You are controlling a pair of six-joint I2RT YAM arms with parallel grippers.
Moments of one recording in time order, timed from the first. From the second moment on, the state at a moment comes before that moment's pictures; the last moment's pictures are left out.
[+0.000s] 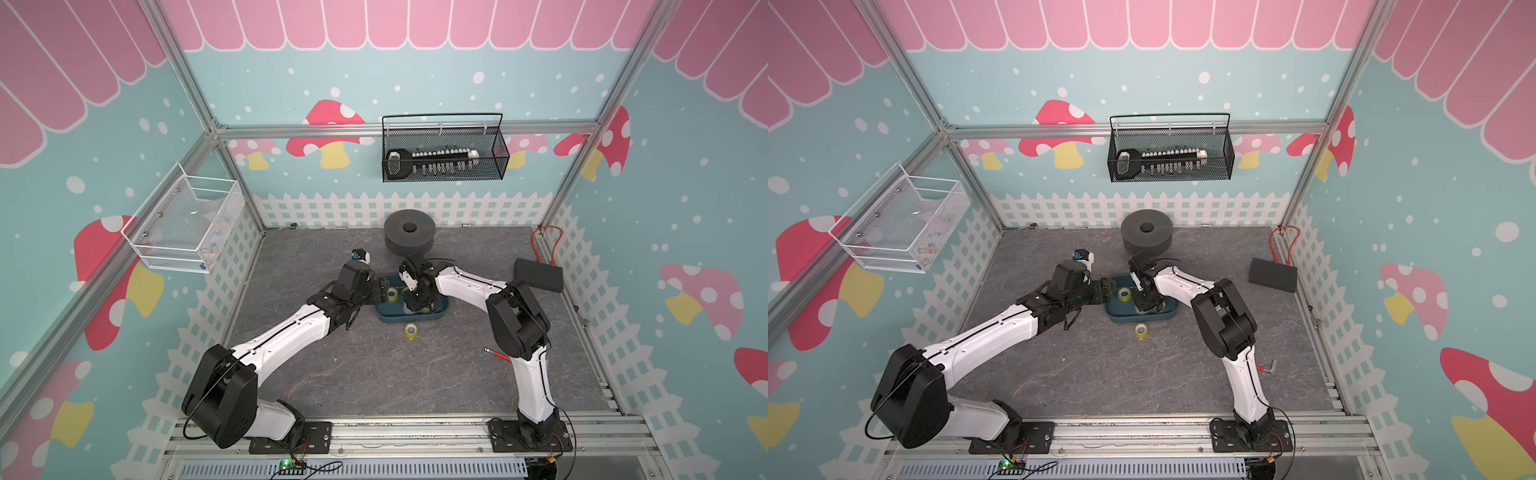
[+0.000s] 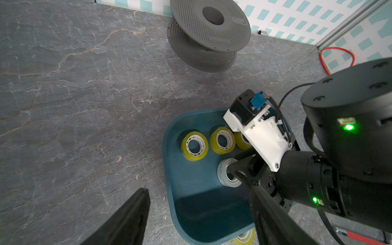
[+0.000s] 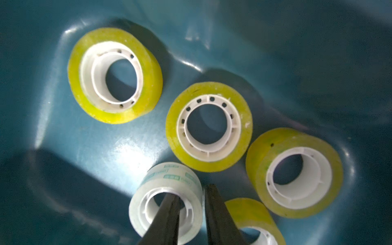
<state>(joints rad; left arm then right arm) -0.54 1.42 0.96 -0.20 -0.09 -0.46 0.62 2.12 1.57 -0.70 -0.01 0.10</state>
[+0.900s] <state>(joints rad) -0.59 1.25 0.83 -0.19 -0.07 -0.46 0.62 2.04 1.75 -0.81 0.04 0.10</state>
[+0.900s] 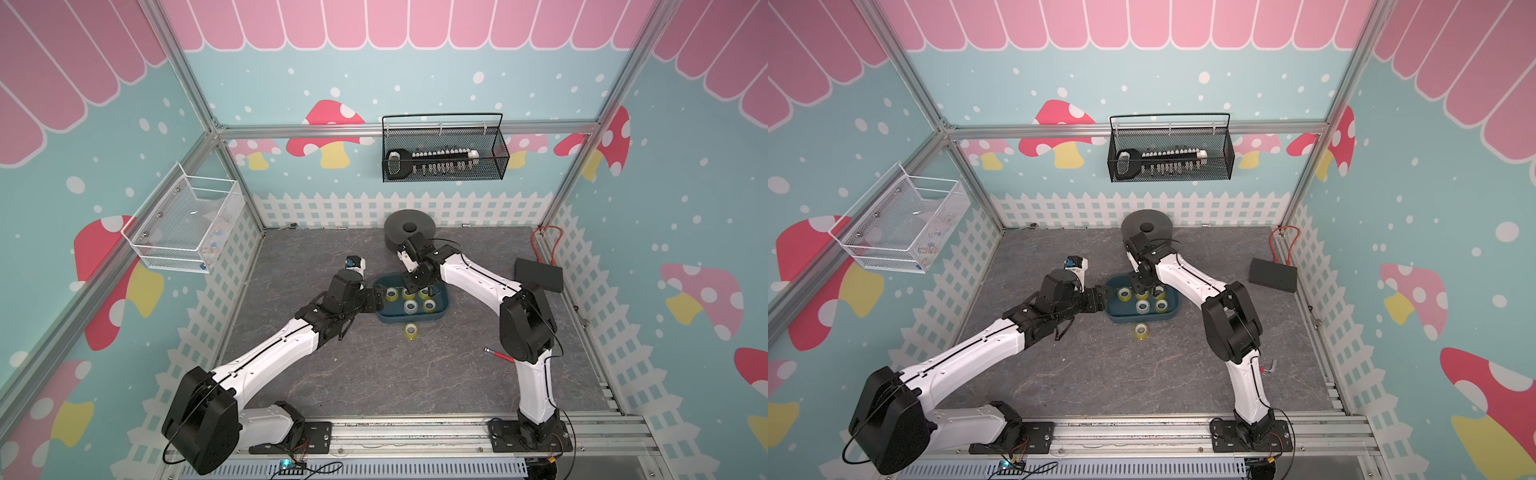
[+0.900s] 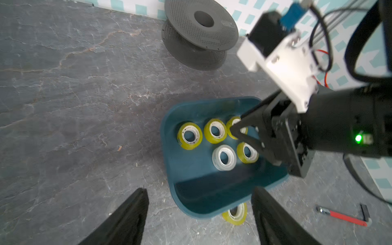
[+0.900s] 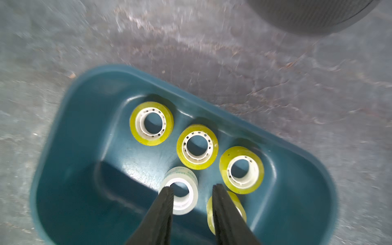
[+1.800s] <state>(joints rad) -0.85 1.57 0.79 -0.12 -0.12 -0.68 0.62 1.55 1.39 -0.76 0.12 0.17</state>
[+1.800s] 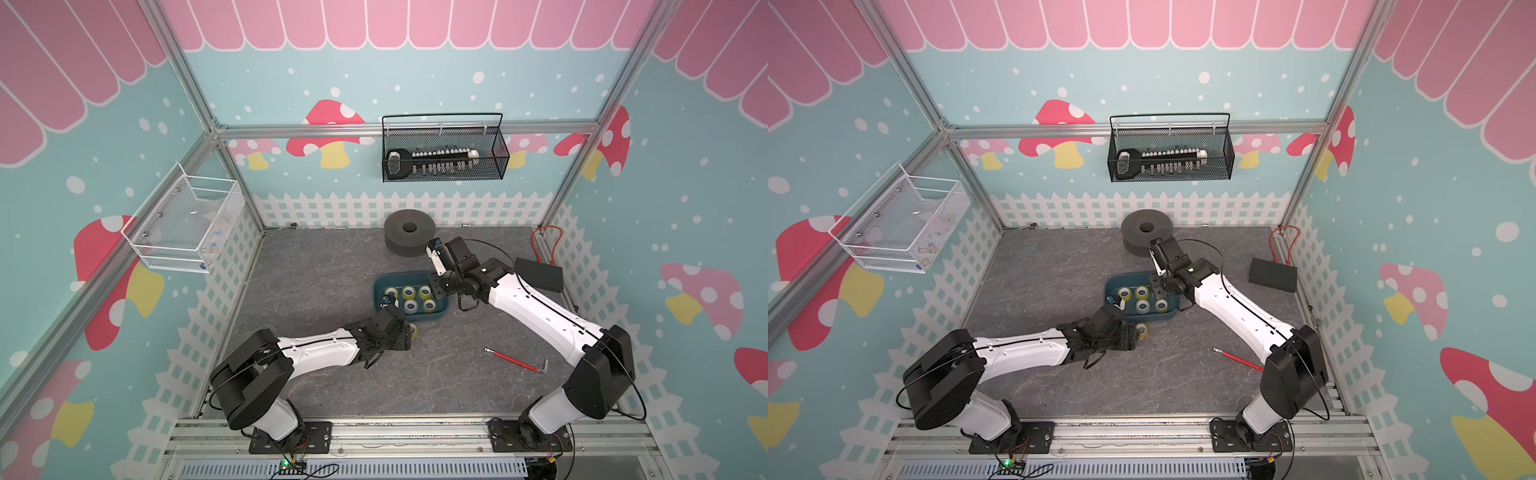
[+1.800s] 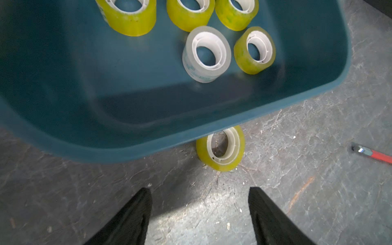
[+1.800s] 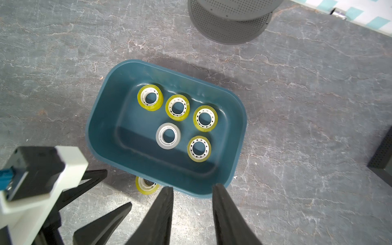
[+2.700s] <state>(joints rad) -0.85 1.72 0.88 -0.12 -0.15 -0.73 0.62 1.48 1.32 -0.76 0.16 0.18</state>
